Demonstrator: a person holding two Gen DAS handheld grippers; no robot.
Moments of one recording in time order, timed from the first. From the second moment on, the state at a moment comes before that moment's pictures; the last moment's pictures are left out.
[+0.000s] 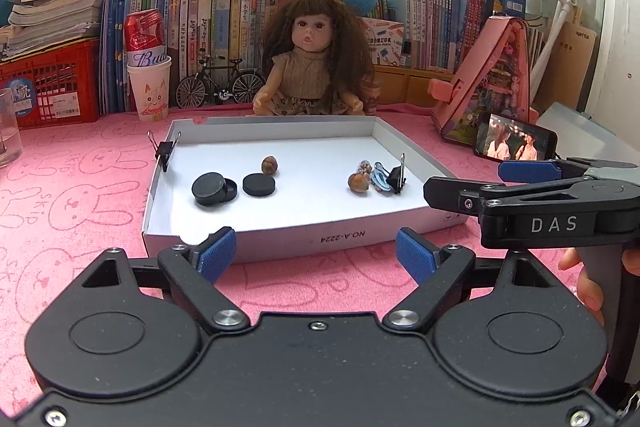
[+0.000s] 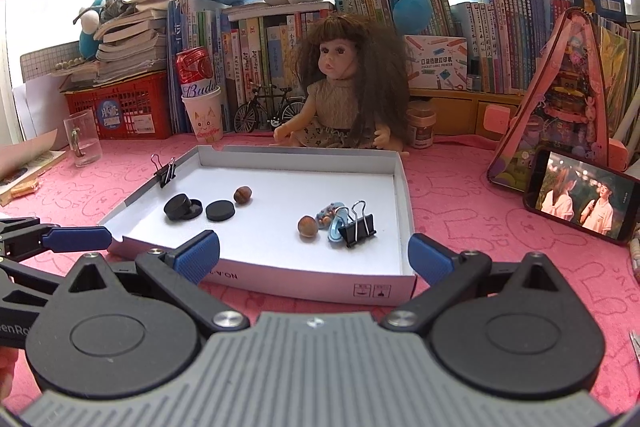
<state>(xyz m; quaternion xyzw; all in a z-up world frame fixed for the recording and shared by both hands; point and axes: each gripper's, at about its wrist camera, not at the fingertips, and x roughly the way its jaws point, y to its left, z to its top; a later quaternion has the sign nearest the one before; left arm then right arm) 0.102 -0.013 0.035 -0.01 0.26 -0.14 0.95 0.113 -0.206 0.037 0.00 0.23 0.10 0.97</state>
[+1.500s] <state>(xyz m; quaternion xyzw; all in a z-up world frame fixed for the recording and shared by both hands) 0.000 -0.021 -0.001 0.01 0.26 -0.16 0.95 -0.012 -0.221 -0.016 0.01 0.21 0.12 0.97</state>
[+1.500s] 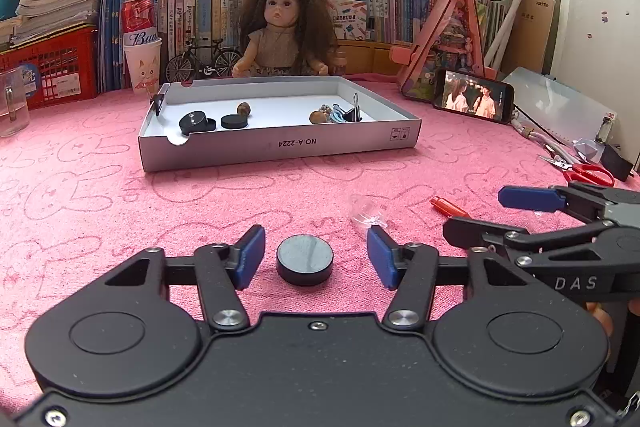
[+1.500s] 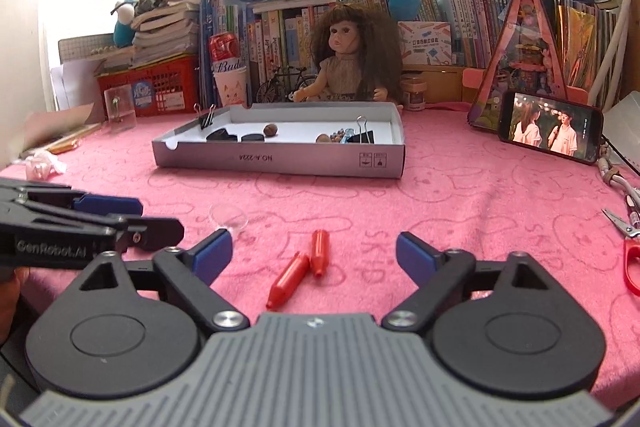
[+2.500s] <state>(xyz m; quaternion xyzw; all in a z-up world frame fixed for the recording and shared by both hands) 0.006 -0.016 -0.007 0.01 0.27 -0.14 0.95 -0.017 -0.256 -0.017 0.00 0.22 0.01 0.98</state>
